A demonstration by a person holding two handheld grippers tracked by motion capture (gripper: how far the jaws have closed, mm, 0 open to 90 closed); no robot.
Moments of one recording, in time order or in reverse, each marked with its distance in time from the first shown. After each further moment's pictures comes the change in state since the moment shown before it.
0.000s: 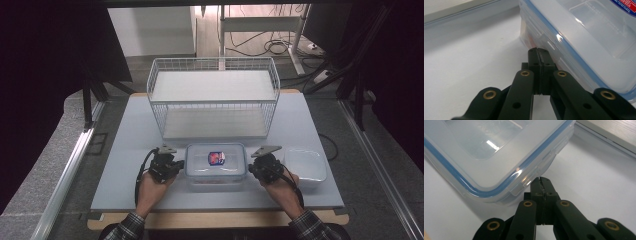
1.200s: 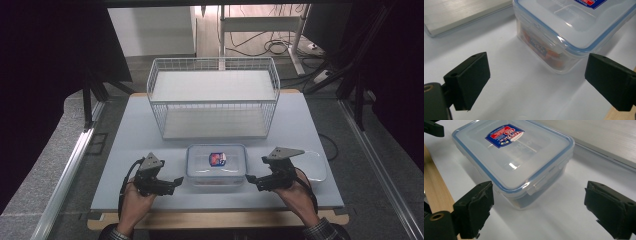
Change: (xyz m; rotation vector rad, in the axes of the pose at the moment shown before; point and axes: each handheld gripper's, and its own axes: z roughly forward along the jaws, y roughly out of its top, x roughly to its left) left arm -0.002 -0.031 -0.044 -0.127 -0.028 0.095; right arm -0.011 -0.015 -0.033 -0.206 0.152 0.021
